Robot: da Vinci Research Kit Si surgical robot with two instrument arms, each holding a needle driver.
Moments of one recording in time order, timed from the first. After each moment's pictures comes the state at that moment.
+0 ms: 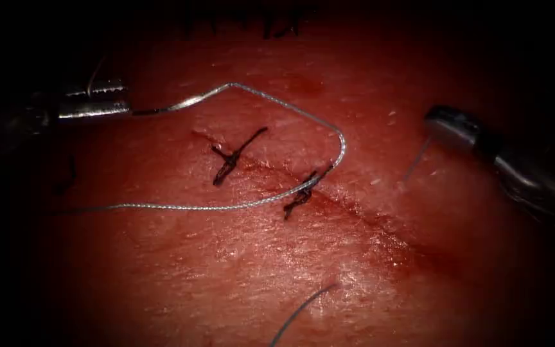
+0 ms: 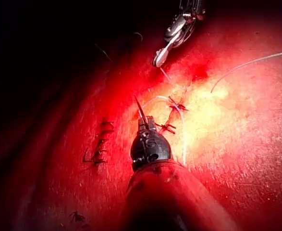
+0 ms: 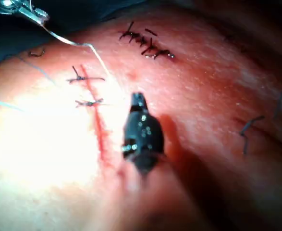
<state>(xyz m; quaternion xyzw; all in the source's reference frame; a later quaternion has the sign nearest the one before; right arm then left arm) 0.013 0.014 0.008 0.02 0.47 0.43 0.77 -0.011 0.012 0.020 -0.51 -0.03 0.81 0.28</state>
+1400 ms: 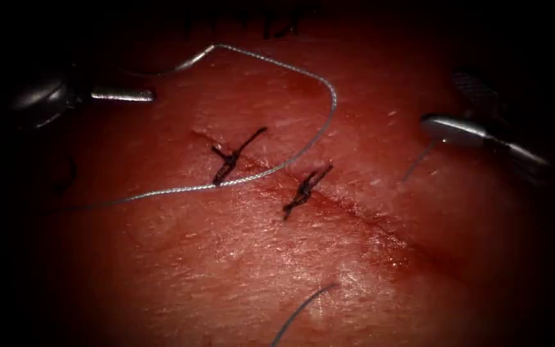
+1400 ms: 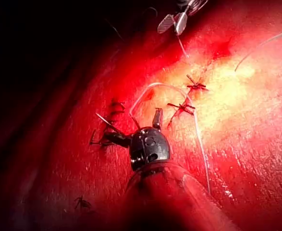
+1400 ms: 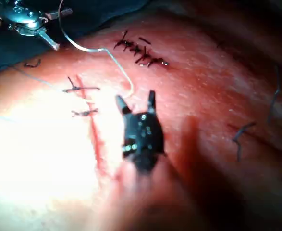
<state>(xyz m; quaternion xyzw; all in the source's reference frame) 0.013 0.016 0.006 0.01 0.51 0.41 0.76 -0.011 0.014 0.027 -0.47 0.07 0.79 0.38</state>
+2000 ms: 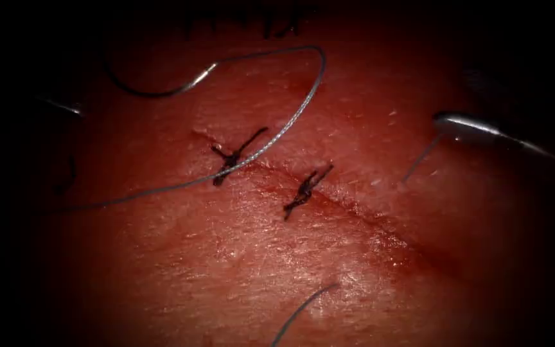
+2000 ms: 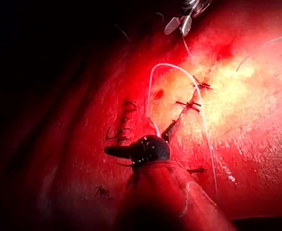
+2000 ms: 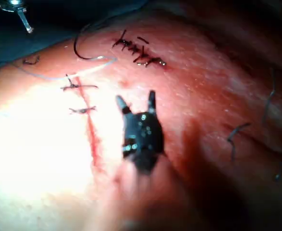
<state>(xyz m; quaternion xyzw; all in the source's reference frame) 0.012 0.016 0.005 0.00 0.51 0.40 0.76 -0.005 0.015 0.024 -0.39 0.08 0.85 0.34</state>
